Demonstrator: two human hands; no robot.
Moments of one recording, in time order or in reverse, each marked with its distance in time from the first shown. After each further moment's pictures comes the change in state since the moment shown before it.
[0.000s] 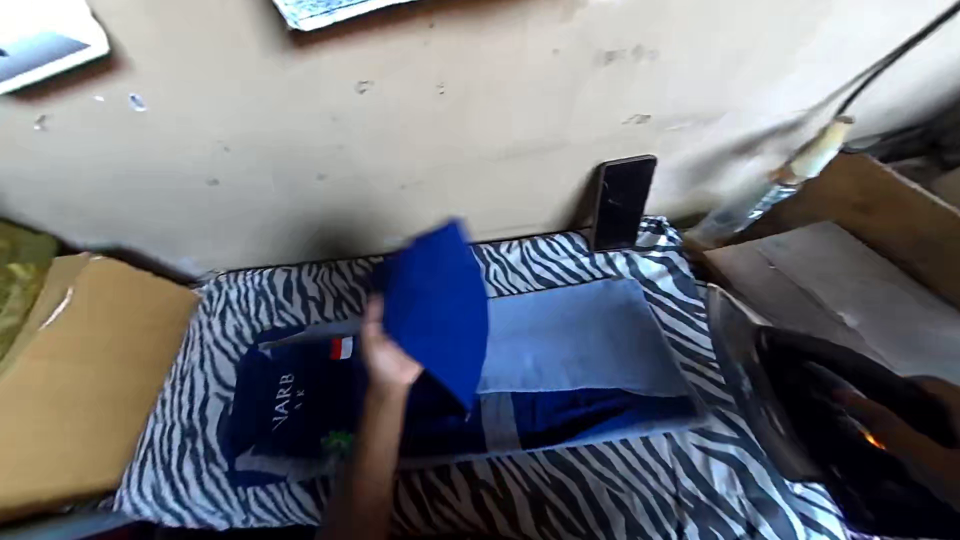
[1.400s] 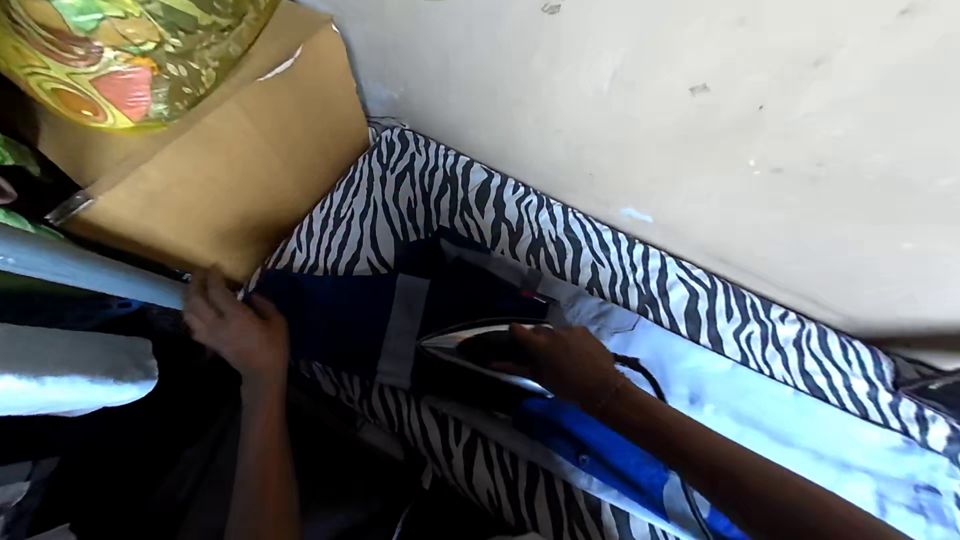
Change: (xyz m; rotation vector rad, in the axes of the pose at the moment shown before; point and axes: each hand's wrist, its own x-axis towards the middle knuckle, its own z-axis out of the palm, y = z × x) left_hand -0.148 0.265 -0.326 1.924 1.125 0.234; right_hand -0.052 -0.455 0.268 -0.529 -0.493 -1.280
